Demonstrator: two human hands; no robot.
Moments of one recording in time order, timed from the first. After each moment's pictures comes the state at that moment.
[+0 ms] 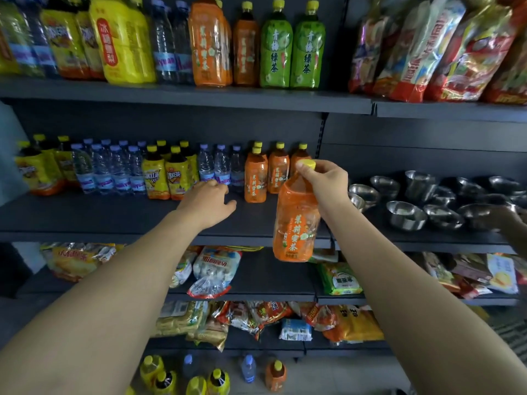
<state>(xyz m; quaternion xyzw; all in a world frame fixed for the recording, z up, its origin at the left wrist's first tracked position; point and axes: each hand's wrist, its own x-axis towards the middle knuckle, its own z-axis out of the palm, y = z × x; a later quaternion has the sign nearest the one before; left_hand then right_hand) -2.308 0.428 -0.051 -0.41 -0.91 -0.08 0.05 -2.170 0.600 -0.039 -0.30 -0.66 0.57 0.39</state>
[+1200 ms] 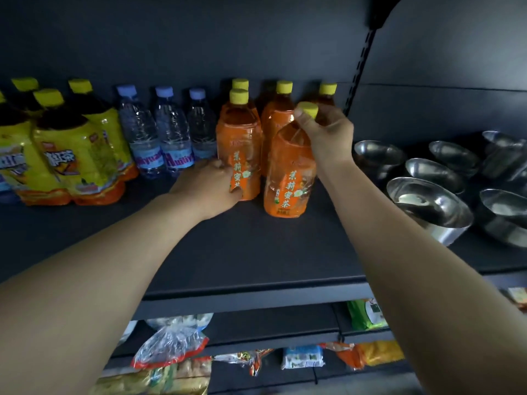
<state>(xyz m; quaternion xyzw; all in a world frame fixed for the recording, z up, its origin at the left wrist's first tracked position) -2.522 0.653 -0.196 -0.50 -0.87 -0.04 0.02 -2.421 0.817 -0.170 -0.32 -0.66 0.51 0.44</state>
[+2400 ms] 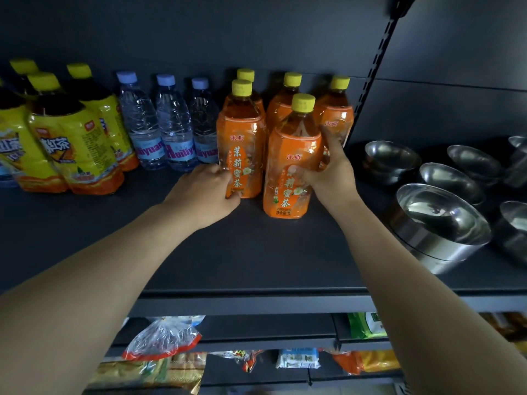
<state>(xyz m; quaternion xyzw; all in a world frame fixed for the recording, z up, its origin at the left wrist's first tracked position) -2.514 0.655 -0.209 -0.46 -0.88 -0.06 -0.01 -2.396 0.832 -0.225 -0.28 -0.77 0.46 0.33</state>
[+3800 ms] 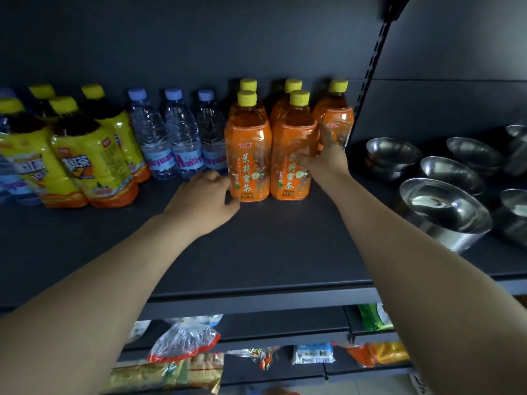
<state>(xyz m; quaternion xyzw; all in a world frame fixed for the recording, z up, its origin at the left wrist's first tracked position) -2.521 0.630 -0.198 -0.47 -0.88 -0.08 -0.01 -2.427 0.838 -0.208 -0.36 -0.81 0.37 0.29</state>
